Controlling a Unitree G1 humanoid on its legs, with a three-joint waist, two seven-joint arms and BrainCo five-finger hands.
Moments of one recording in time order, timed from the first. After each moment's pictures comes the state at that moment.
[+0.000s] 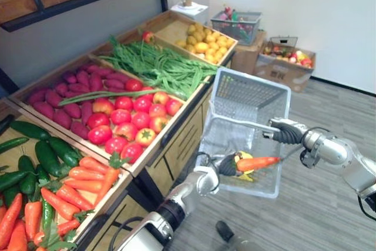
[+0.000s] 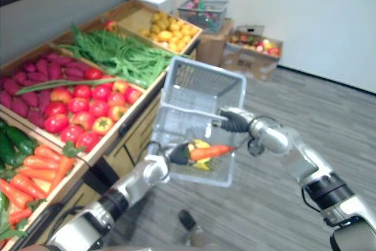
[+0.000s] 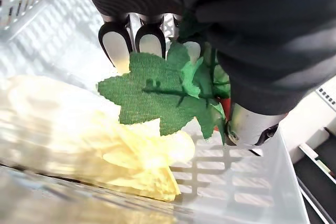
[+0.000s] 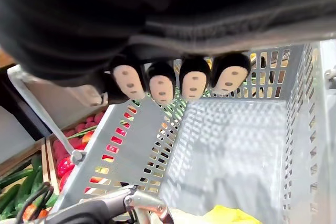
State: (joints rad) left arm -0.42 0.09 -0.57 0.64 0.69 -0.14 0.06; right arm -0.36 -0.93 0.40 0.04 -0.14 -0.20 0.29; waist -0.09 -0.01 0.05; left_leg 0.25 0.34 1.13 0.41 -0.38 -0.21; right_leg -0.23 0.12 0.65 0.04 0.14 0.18
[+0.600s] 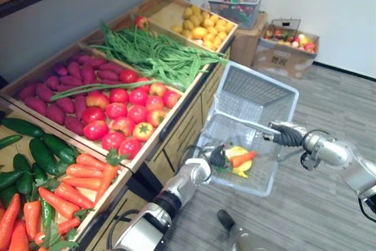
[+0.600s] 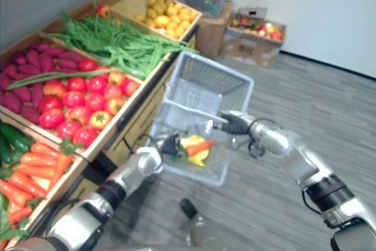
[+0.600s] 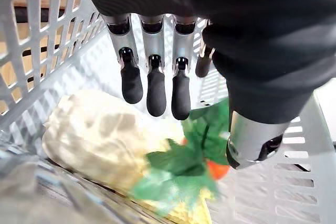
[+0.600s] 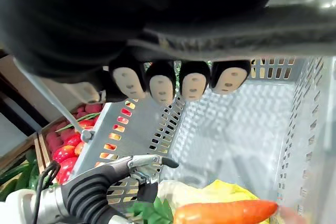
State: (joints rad) left arm -0.48 0.10 -0.50 0.72 0.72 -0.11 0.08; right arm -0.35 -0.93 0.40 0.05 -0.12 -0.20 0.32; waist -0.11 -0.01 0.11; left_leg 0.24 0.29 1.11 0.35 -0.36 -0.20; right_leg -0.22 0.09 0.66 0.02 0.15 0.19
